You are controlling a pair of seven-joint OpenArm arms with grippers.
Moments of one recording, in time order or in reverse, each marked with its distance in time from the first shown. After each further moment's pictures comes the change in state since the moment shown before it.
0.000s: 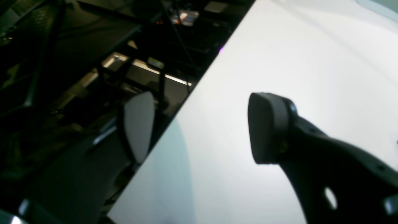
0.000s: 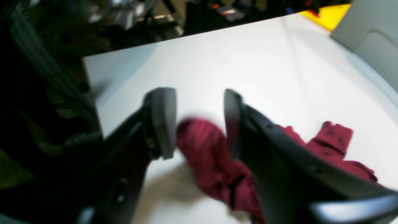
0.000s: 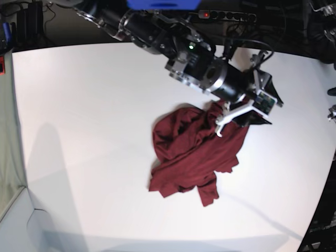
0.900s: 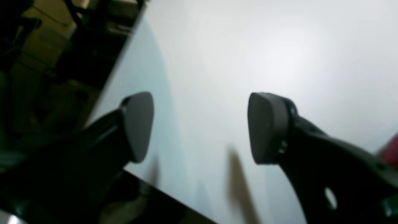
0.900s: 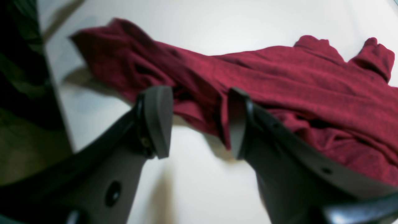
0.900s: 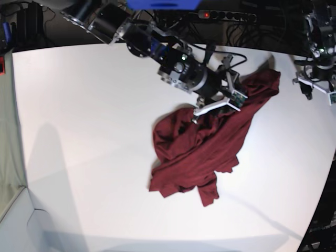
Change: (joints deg) left arm 6.5 5.6 10.4 -8.0 10.5 -0.2 -0.6; right arm 1.7 5.6 0.7 -19.3 -0.1 0.0 5.9
